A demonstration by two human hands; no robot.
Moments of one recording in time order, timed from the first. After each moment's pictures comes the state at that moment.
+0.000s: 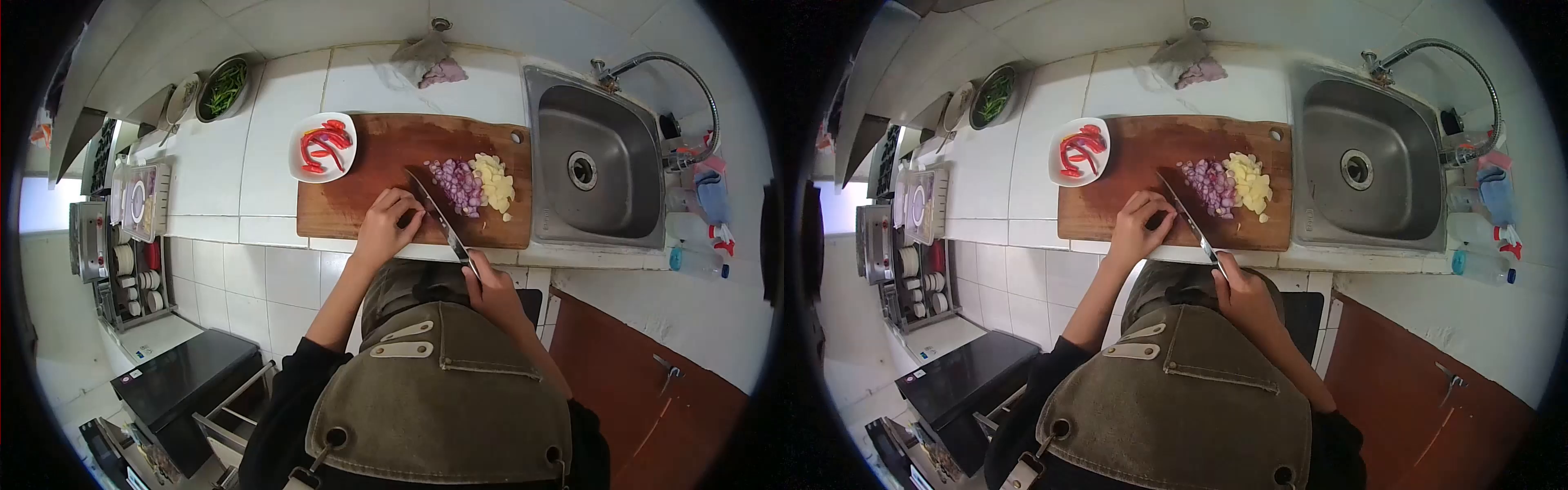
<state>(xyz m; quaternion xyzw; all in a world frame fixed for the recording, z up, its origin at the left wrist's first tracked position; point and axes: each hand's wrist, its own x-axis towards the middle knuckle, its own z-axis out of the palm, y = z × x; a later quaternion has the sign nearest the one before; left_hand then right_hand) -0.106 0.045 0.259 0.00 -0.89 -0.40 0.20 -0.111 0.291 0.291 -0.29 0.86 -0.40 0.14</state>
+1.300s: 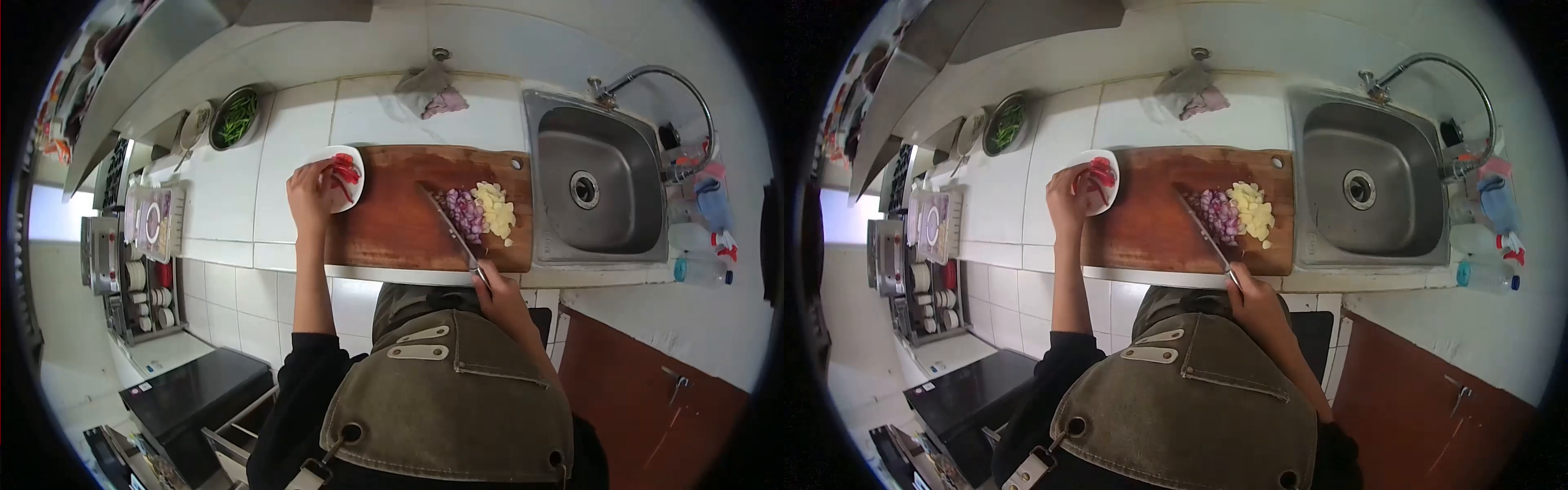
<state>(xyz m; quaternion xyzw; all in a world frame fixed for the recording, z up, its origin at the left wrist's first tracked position) -0.140 -0.090 0.284 0.15 -0.93 -0.15 0.30 -0.138 0.290 0.289 -0.26 0.84 -0.44 0.17</state>
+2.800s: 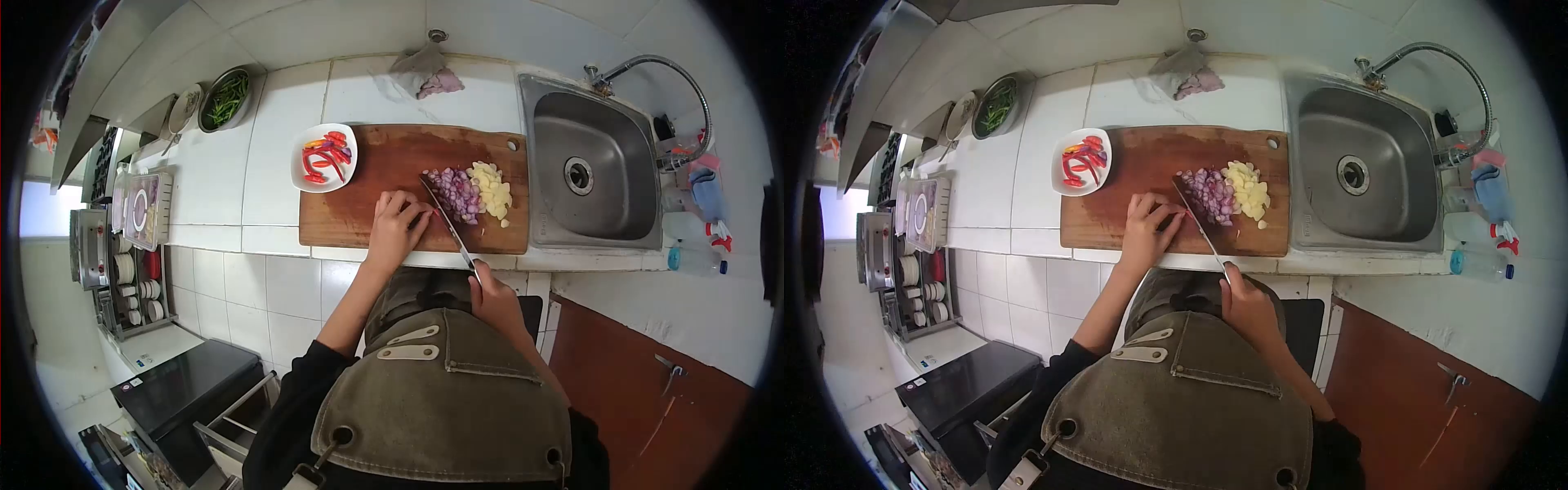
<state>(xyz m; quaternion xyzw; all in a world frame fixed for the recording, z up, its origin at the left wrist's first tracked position) -0.114 0.059 0.258 0.02 -0.92 -0.31 0.23 -0.099 0.298 0.280 -0.27 0.90 -0.33 0.11</state>
